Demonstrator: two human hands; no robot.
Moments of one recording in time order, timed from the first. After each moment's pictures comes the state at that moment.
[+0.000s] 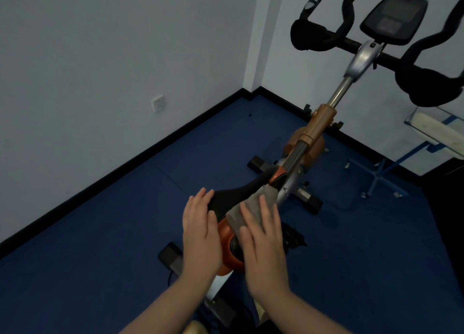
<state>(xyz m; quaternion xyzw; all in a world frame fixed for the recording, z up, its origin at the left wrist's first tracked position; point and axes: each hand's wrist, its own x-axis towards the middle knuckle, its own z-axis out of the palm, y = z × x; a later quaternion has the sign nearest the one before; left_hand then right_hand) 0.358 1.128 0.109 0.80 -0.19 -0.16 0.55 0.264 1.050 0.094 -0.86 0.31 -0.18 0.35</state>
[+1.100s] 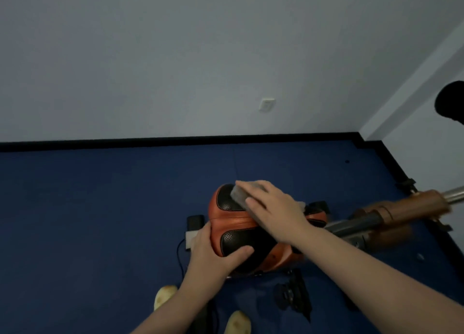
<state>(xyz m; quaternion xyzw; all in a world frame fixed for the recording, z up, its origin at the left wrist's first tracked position) 0.271 1.101 0.081 0.75 0.10 -0.12 0.64 0.352 0.928 0.129 -0.96 -0.15 0.09 0.22</state>
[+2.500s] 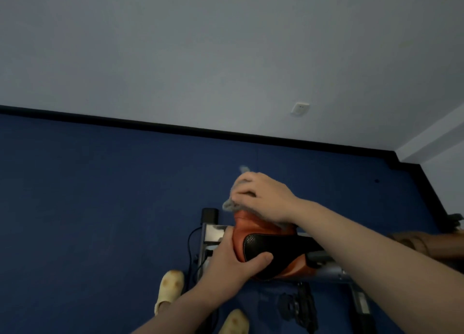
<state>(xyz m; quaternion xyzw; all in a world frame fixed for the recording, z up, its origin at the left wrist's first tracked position) 0.265 1.102 0.069 0.70 0.10 -0.16 0.69 0.416 0.985 0.124 -0.89 -0.31 0.22 0.23</state>
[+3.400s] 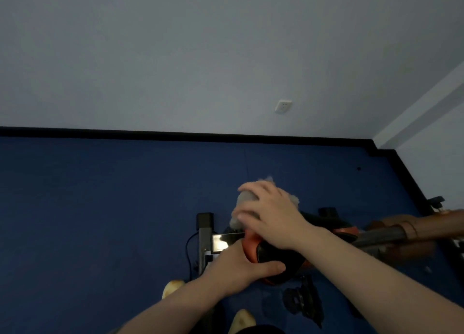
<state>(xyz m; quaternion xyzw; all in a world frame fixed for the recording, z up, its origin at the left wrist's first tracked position) 0.293 1.129 0.088 0.74 -0.01 -0.33 0.59 0.370 0.991 0.131 -0.94 -0.27 0.10 0.16</state>
